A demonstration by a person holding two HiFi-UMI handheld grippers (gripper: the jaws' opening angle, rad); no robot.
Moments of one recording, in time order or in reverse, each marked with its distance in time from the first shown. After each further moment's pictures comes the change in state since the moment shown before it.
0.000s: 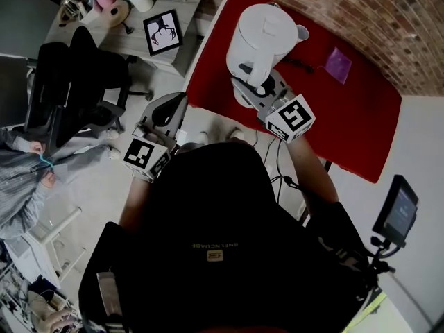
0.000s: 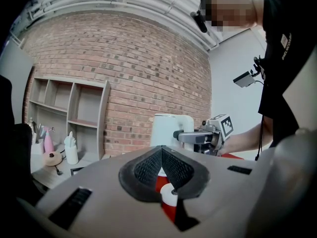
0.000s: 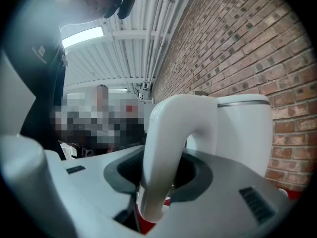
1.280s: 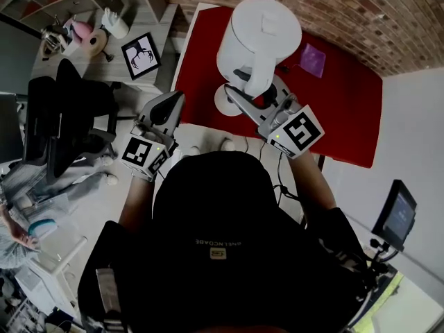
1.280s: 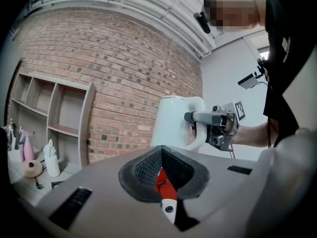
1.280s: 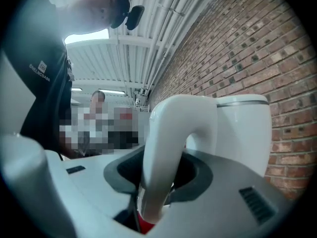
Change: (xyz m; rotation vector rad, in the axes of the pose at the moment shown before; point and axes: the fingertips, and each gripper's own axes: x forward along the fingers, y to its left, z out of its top) left arm 0.049 -0.016 0.039 0.020 -0.078 -0.134; right arm -0.050 0.005 0.098 -0.092 -0.065 -0.089
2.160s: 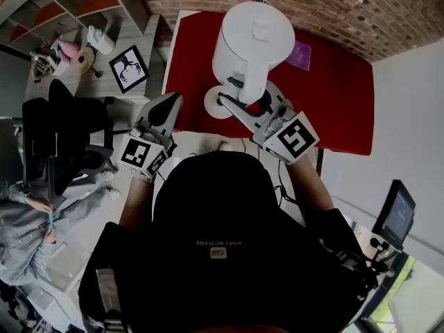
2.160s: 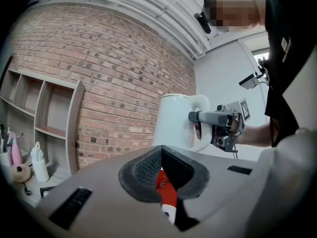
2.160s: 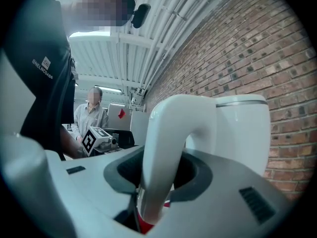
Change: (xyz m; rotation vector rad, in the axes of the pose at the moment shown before) left arm 0.026 -0.022 0.007 0.021 -0.002 -0.084; right arm -0.032 0.004 0.013 -0.036 -0.022 -0.084
